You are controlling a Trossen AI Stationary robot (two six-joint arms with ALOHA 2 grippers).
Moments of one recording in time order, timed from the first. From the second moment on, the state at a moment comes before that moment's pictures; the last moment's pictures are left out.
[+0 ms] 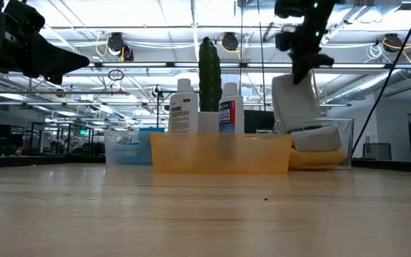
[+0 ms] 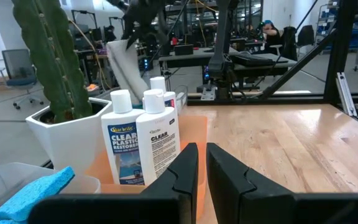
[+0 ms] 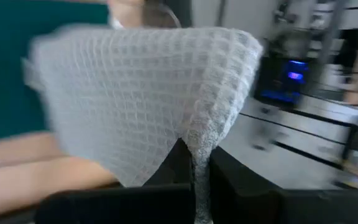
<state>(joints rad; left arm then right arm) -0.12 0.05 0.04 0.02 -0.26 0.07 -0.66 1.35 1.35 -0.94 0.42 -0.98</state>
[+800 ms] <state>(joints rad) -0.12 0.05 0.04 0.02 -0.26 0.07 -0.60 1.19 0.94 -0.38 0.52 -1.09</state>
